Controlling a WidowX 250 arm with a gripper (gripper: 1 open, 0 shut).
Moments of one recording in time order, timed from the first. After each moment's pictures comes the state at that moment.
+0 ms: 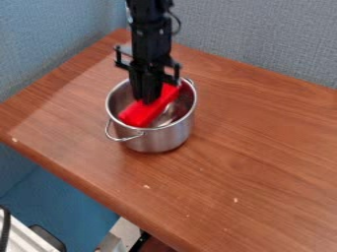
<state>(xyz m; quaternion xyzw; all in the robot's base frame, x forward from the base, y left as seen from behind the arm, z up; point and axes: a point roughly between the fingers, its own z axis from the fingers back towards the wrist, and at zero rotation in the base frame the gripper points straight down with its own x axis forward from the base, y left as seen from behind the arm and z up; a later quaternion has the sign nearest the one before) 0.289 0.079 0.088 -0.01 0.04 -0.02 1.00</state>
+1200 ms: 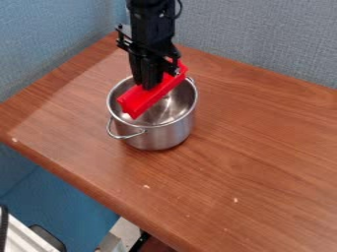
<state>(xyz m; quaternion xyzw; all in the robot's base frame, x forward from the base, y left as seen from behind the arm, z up) 0.288 0.067 0.097 0.02 0.00 -0.10 0.99</state>
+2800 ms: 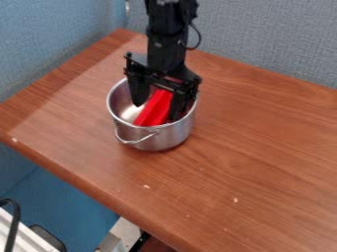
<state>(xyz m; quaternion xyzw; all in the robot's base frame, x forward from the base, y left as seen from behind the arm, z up) 0.277 0.048 0.068 0.04 0.04 0.04 1.00</state>
